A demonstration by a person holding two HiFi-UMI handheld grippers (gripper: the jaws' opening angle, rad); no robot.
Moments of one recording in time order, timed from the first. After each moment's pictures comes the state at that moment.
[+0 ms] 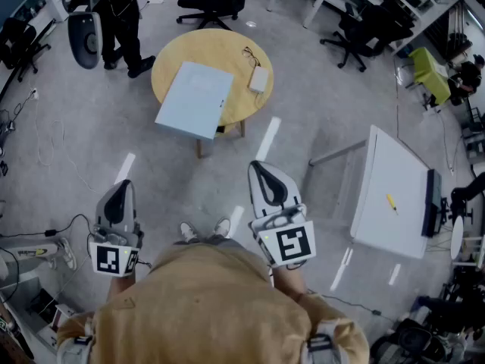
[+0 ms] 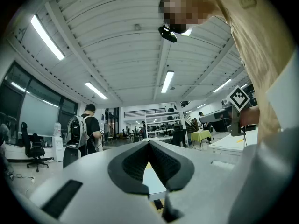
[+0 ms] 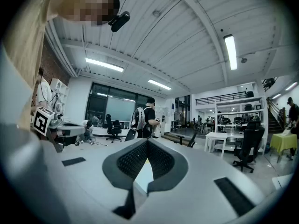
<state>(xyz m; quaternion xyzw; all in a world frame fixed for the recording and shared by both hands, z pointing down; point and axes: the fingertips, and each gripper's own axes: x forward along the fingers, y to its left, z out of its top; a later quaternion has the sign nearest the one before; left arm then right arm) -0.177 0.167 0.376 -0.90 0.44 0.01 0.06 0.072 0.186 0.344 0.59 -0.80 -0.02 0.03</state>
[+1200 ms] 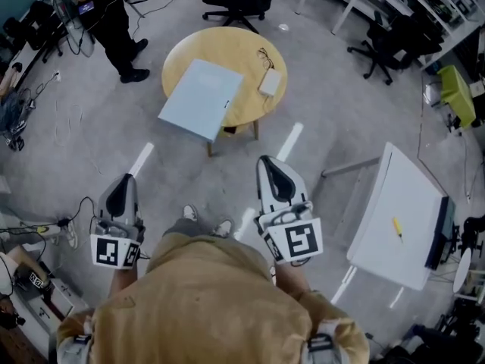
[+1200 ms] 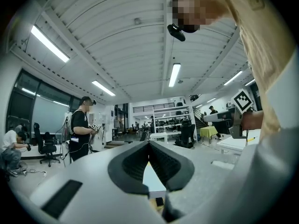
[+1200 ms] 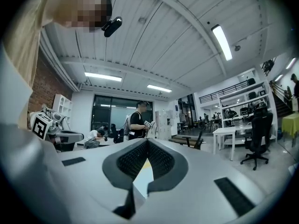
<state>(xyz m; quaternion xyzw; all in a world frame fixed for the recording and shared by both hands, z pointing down) -0.105 0.169 0.387 -0.87 0.49 -0.01 0.04 0.165 0.168 0.366 0.55 -0.83 0.01 -0.01</state>
